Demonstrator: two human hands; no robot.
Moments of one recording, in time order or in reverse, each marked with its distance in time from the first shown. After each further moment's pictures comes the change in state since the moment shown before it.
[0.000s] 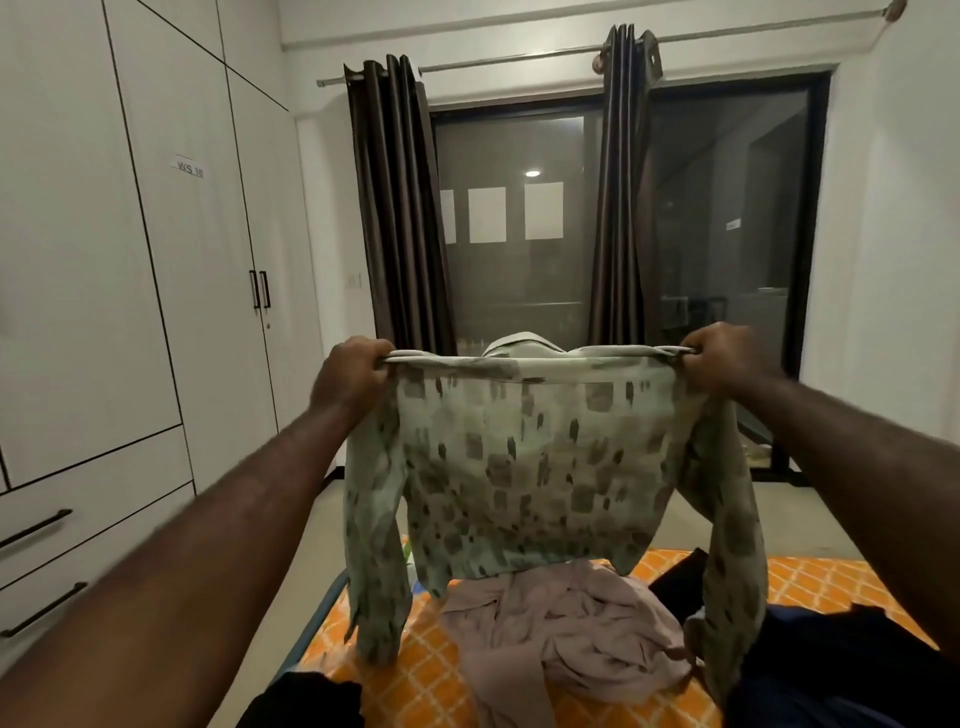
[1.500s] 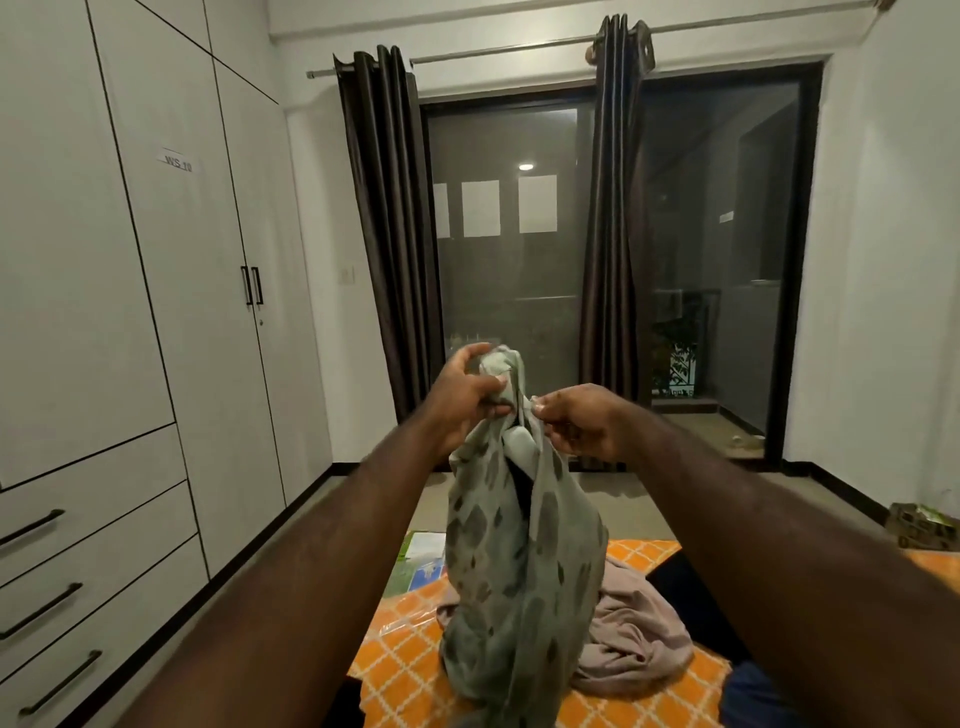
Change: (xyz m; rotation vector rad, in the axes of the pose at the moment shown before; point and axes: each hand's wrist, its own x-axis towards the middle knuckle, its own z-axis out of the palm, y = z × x) left_hand -0.030 0.120 0.054 -1.298 -0.401 -0.492; right_hand -0.049 -0.093 0.102 1.025 -0.680 0.399
